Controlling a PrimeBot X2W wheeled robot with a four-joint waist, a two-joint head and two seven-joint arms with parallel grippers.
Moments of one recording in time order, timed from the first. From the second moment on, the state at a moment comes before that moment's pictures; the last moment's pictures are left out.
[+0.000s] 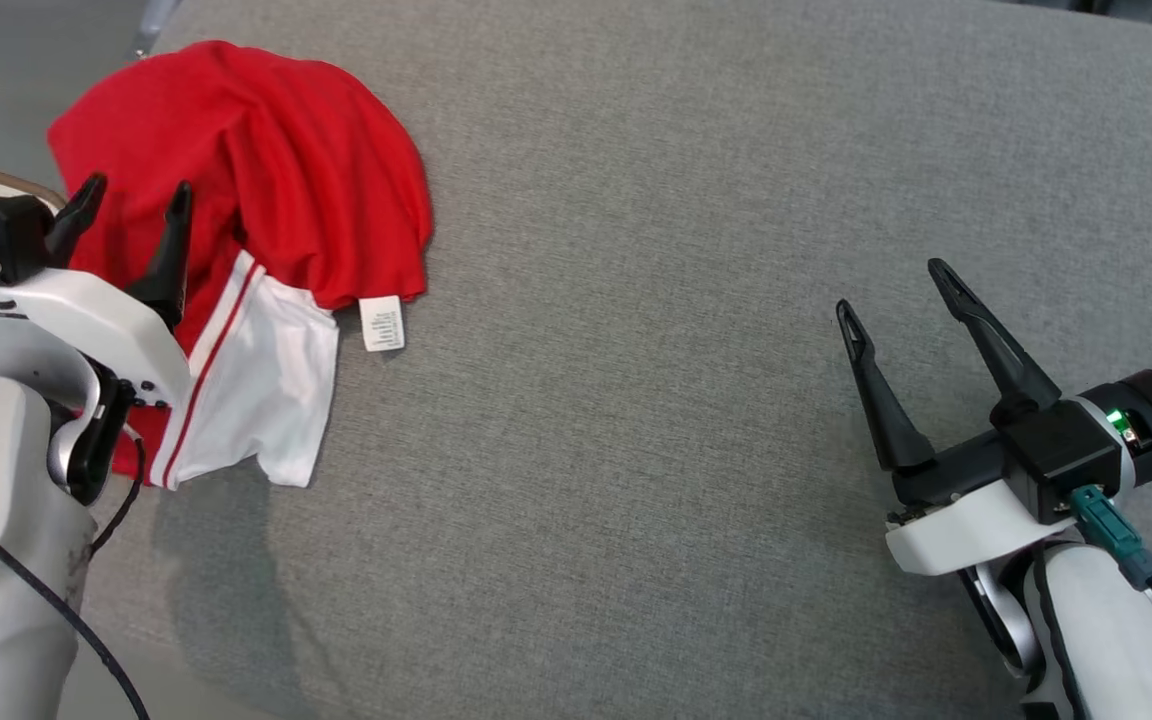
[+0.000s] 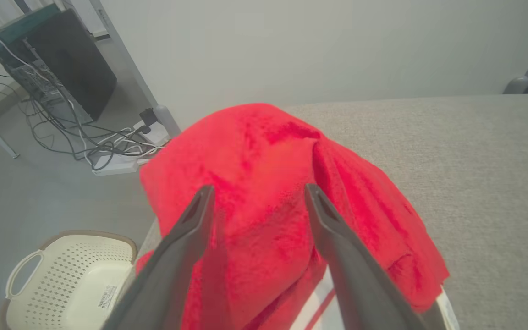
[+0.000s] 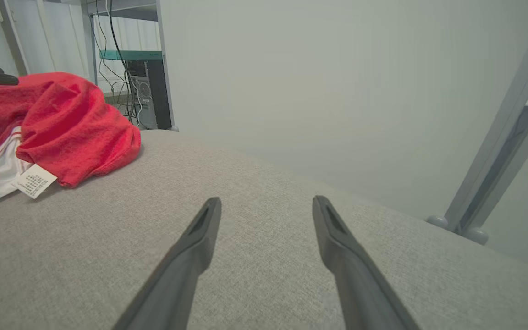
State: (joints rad) left arm -0.66 0.32 -0.13 0.60 -0.33 -0.13 -0.04; right arm -0.31 -0.16 0.23 0.08 -0.03 0.13 -0.21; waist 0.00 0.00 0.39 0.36
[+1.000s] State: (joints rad) left arm -0.91 0.43 -0.44 0.95 -0.59 -0.13 -0.01; right arm -0.32 -0.15 0.24 0.11 -0.03 0.13 -0.23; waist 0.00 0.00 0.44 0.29
